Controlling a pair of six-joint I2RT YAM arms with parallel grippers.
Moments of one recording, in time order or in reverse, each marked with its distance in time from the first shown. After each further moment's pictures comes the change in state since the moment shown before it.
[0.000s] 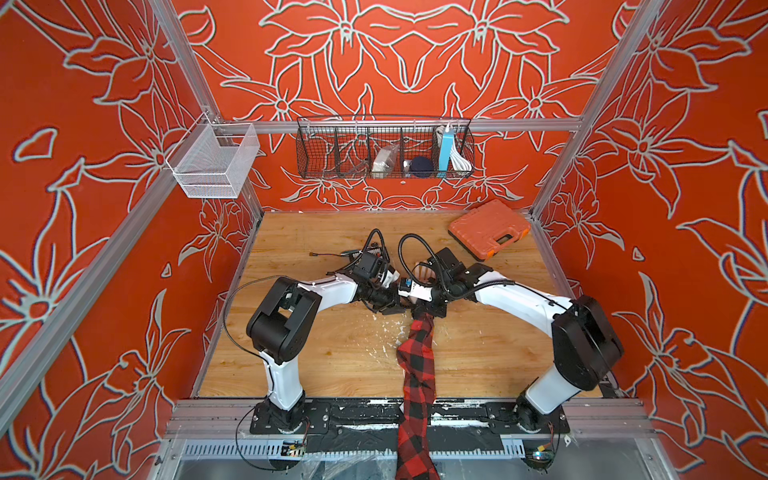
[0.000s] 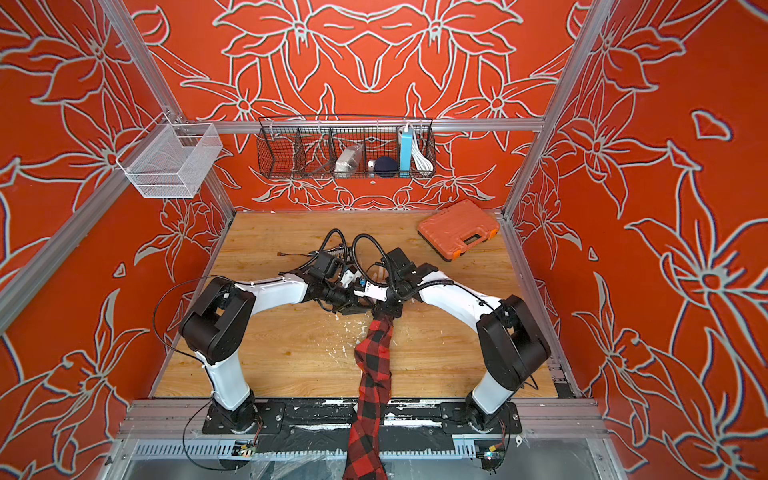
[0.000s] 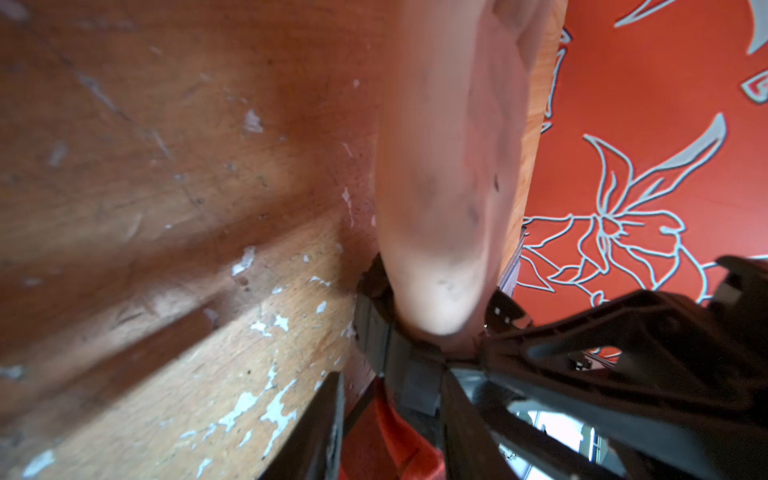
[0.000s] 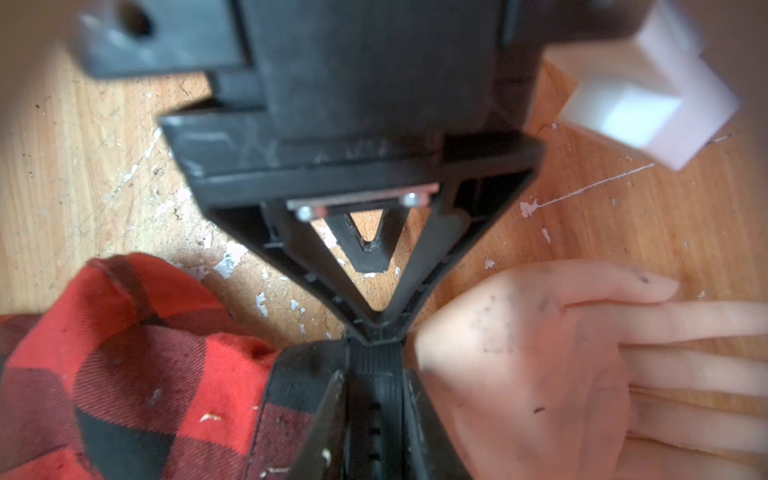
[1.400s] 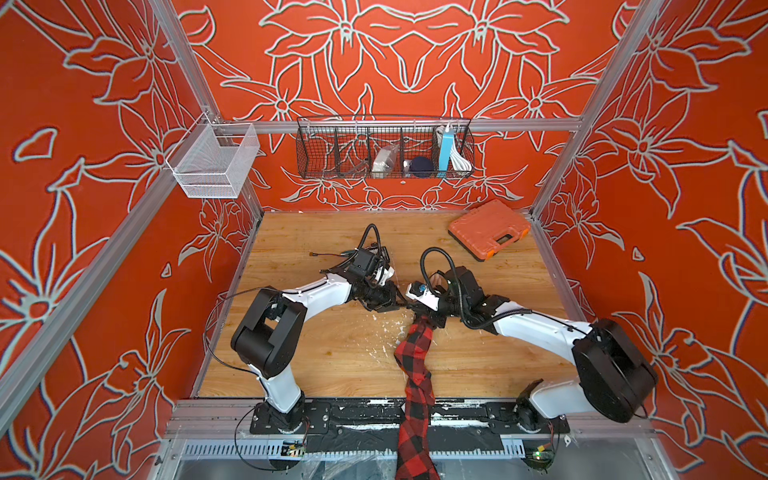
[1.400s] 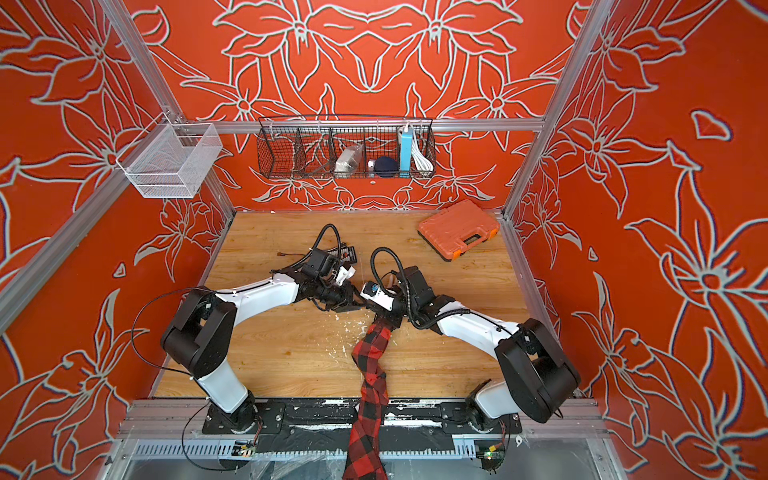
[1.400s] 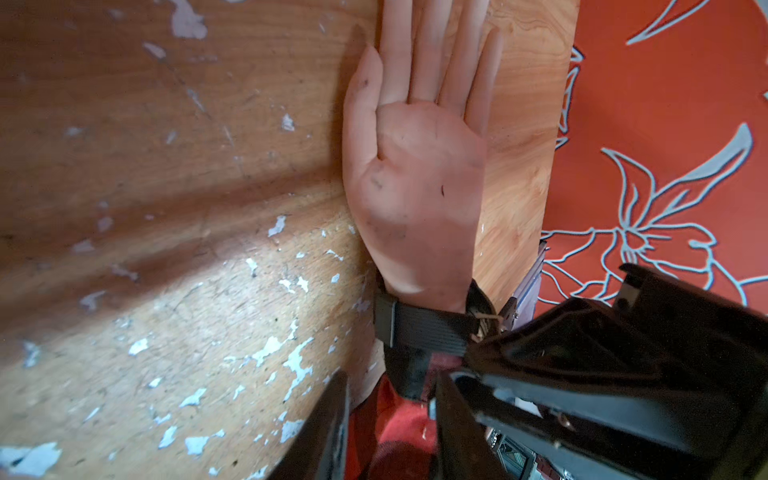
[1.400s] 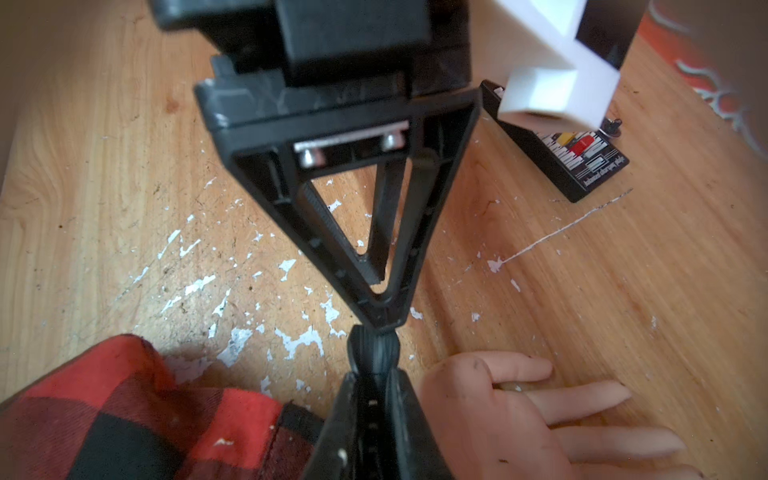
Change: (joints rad) left arm 0.002 -0.125 0.000 -0.130 -0.124 0.031; right arm 0.000 -0.200 -0.407 0.621 -0.103 0.215
